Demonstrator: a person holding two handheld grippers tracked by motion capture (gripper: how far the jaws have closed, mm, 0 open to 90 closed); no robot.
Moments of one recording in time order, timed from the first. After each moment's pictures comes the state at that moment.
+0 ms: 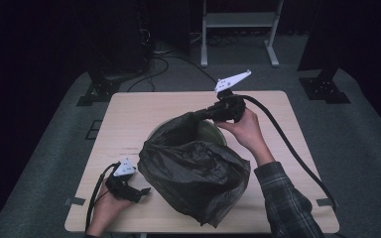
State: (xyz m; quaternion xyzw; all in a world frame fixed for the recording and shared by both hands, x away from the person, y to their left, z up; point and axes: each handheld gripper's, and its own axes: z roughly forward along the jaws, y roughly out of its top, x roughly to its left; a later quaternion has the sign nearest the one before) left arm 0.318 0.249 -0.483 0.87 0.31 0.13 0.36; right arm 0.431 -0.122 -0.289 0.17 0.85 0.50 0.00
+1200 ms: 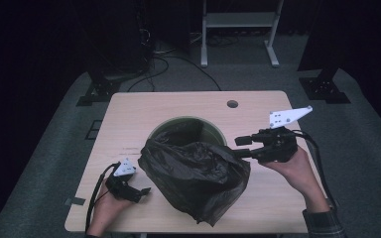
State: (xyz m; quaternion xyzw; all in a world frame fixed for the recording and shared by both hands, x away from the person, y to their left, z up) left arm 0.318 0.249 -0.483 0.87 0.31 0.14 0.36; right arm 0.327 -0.223 -0.306 0.18 0.82 0.54 -0.01
